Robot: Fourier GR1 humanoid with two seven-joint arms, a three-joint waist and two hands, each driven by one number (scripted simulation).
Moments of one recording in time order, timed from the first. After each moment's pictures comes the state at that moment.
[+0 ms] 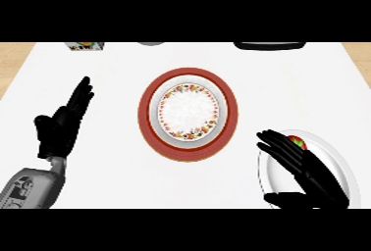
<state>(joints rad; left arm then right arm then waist) -0.22 0.40 -0.17 -1.45 0.14 0.21 0.08 0.01 -0.55 0.41 -1.58 0.40 -0.27 -0.55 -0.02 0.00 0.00</state>
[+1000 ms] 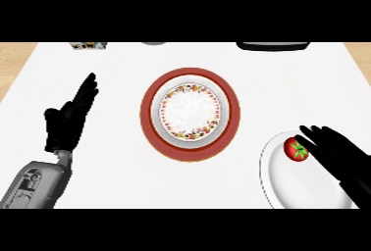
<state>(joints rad) -0.26 0.35 -0.14 -1.39 0.10 0.17 0.07 0.14 -0.85 0.27 -2.08 0.66 0.08 0.09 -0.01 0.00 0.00</state>
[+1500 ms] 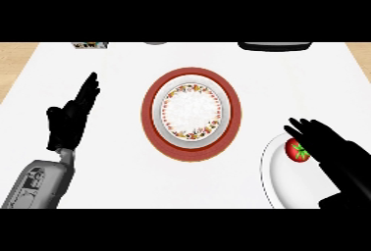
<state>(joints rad) -0.27 0.31 -0.10 -1.38 0.06 0.14 0.08 0.02 -0.73 0.29 -1.94 0.78 0.24 0.13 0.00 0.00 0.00</state>
